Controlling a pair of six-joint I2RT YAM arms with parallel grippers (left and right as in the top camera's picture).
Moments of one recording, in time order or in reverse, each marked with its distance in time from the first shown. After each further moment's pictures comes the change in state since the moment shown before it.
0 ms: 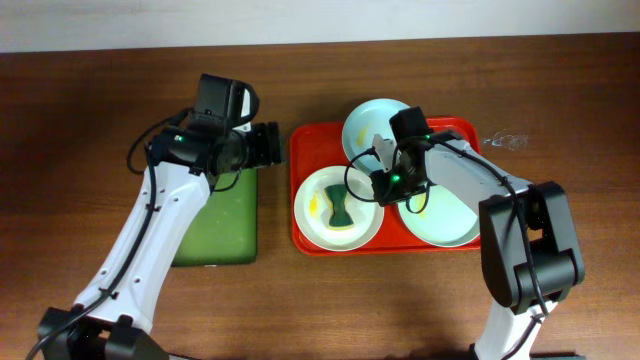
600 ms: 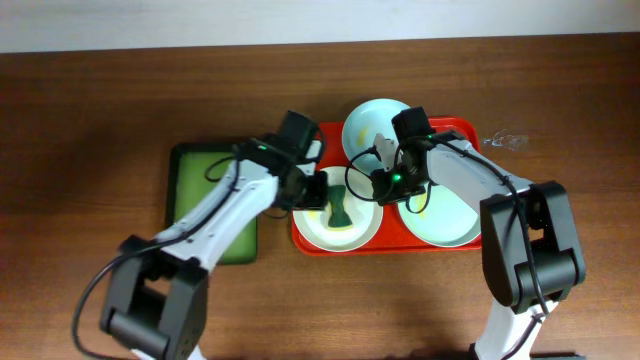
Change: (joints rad) left arm -0.235 0.228 -0.087 0.024 0.130 -0.017; right arm -0.005 0.000 -0.005 0.007 -0.041 0.016
